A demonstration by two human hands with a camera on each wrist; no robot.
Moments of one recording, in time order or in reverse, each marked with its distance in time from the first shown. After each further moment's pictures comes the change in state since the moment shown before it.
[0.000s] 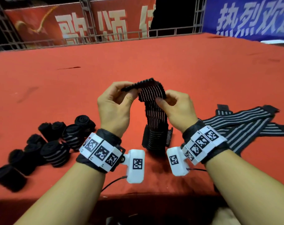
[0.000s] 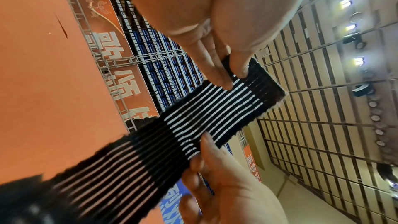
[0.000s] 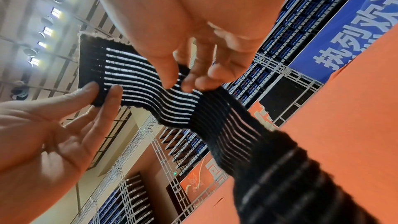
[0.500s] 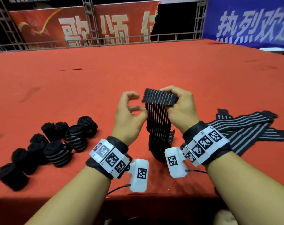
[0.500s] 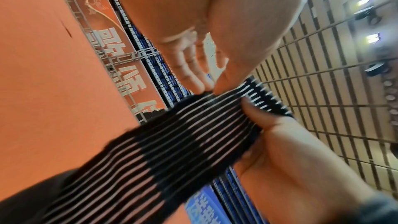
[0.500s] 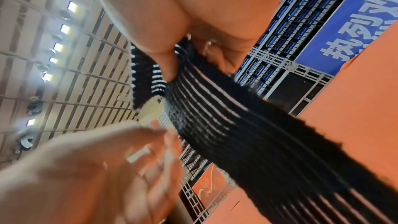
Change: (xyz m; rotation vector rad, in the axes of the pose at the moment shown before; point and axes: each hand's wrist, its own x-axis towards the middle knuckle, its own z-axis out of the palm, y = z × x) left_hand -0.018 -0.013 -0.002 0.141 -0.145 -0.210; right_hand -0.002 -0.029 0.003 0.120 0.034 -0.090
